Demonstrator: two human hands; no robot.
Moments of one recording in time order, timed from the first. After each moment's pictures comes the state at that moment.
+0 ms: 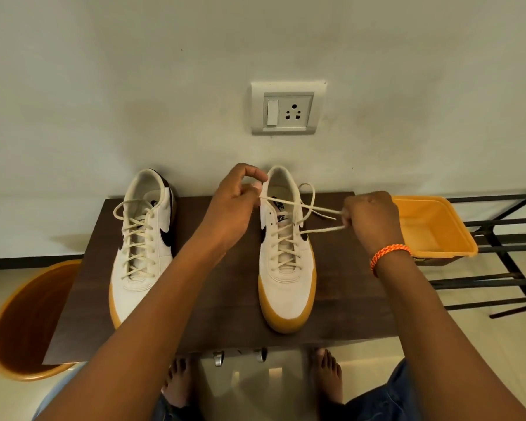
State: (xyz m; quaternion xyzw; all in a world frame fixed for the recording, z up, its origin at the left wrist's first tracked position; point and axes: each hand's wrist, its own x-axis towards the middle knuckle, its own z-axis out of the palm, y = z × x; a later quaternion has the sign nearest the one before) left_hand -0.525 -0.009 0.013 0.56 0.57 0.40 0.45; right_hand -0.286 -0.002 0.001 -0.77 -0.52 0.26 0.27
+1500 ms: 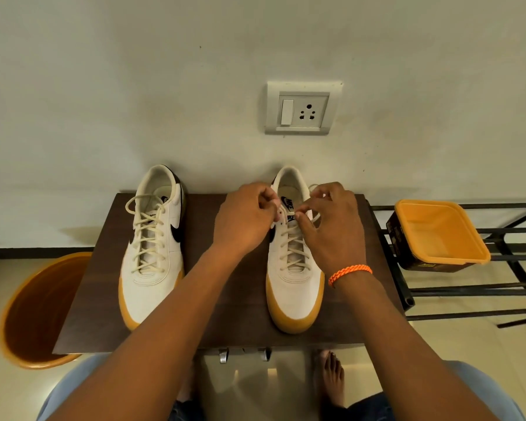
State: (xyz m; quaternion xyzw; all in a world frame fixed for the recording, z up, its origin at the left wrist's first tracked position) left_hand -0.520 0.000 -0.021 0.62 0.64 0.32 0.31; right_hand -0.349 -0.019 -0.034 -0.64 -0.69 0.10 0.32
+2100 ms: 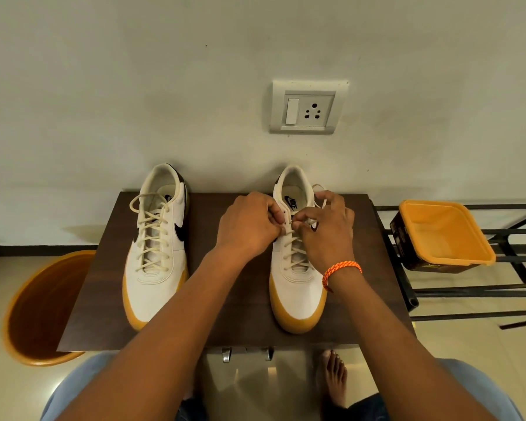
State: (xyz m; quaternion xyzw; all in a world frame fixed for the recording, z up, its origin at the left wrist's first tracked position) left_hand -0.522 -0.001 -0.030 0.67 0.66 0.20 0.27; right_hand -0.364 -0.020 -0.041 -0.70 -0.61 0.22 0.29
